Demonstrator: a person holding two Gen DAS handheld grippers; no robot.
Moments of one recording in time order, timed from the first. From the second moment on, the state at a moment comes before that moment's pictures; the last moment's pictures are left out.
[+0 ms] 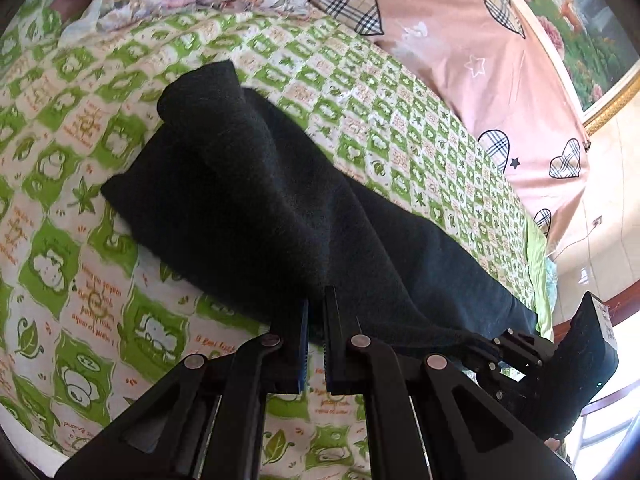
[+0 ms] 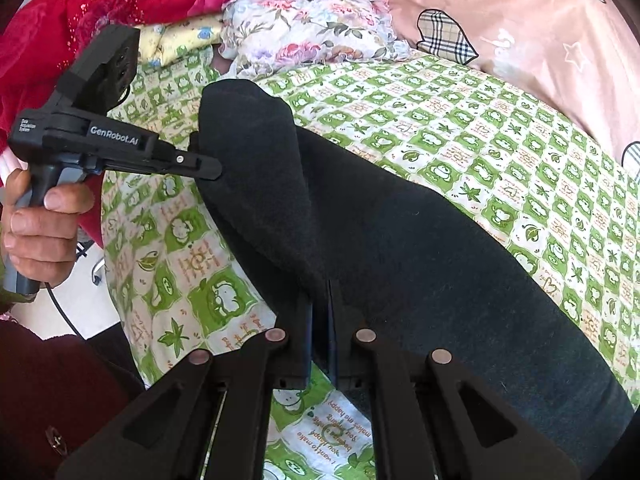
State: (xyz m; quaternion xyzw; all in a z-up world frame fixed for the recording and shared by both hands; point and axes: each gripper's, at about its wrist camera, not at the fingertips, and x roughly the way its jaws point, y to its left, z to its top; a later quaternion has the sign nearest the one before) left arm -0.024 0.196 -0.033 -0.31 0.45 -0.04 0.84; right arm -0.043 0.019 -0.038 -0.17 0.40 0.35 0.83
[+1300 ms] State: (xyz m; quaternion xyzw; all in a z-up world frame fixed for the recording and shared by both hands) left arm -0.015 0.279 -0.049 -0.37 0.51 0.08 0.77; right arm 0.055 -0.001 0.003 -0.03 0.42 0.29 0.86
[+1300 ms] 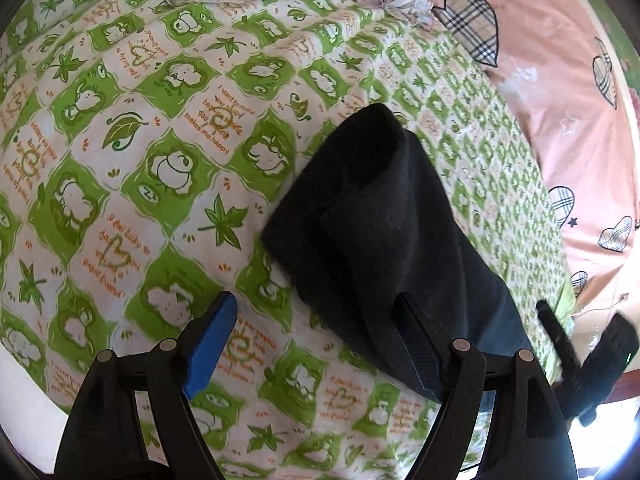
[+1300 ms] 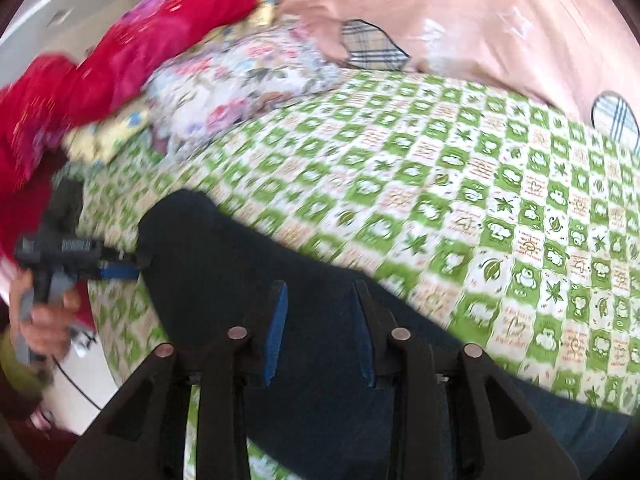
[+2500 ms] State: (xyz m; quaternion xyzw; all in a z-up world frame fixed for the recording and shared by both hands) left arm -0.016 0.255 -0.015 -0.22 0.38 0.02 0.90; right arm 0.102 0.024 -0.029 -0.05 0.41 0.28 0.87
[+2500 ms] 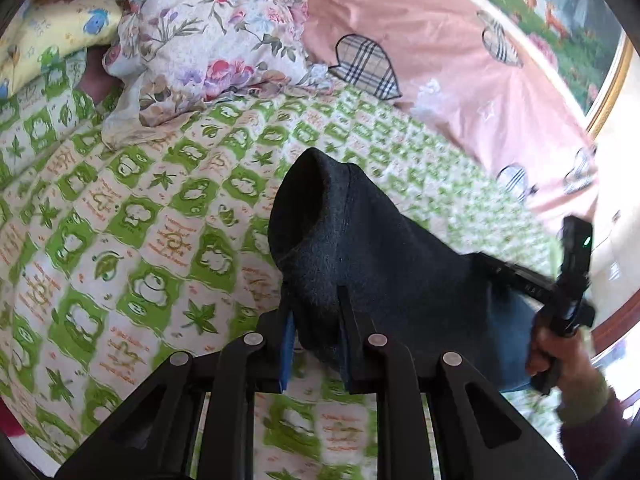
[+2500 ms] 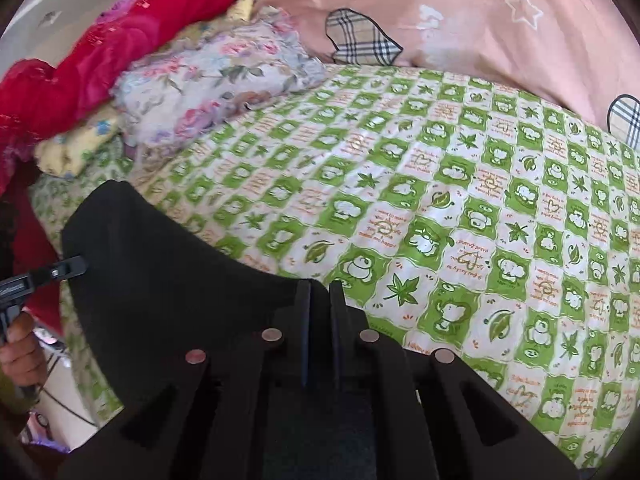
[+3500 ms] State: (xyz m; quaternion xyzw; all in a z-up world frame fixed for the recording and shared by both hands) left arm -0.016 0.131 0.019 -0.03 0.38 -0.07 0.92; right arm -0.026 -0.153 -0.003 0.12 0.37 0.09 0.92
